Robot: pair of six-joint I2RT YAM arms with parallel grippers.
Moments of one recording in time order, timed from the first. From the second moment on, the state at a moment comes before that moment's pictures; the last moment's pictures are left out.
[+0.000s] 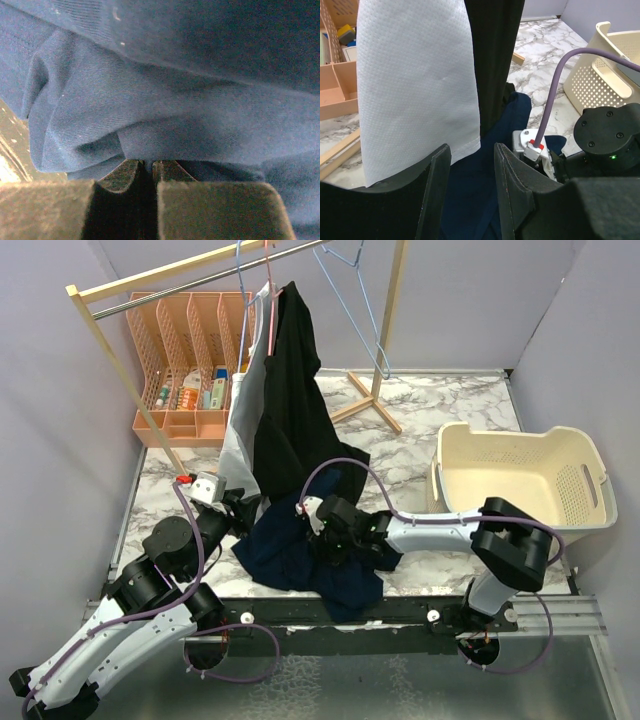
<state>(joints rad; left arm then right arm) -0.84 0.32 0.65 -0.42 -0.36 -0.22 1.11 1.65 0.86 -0.08 -0.12 0.17</state>
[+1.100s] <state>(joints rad) -0.84 0.32 0.65 -0.43 -0.36 -0.22 0.73 1.18 1.65 -0.89 0.65 0.49</state>
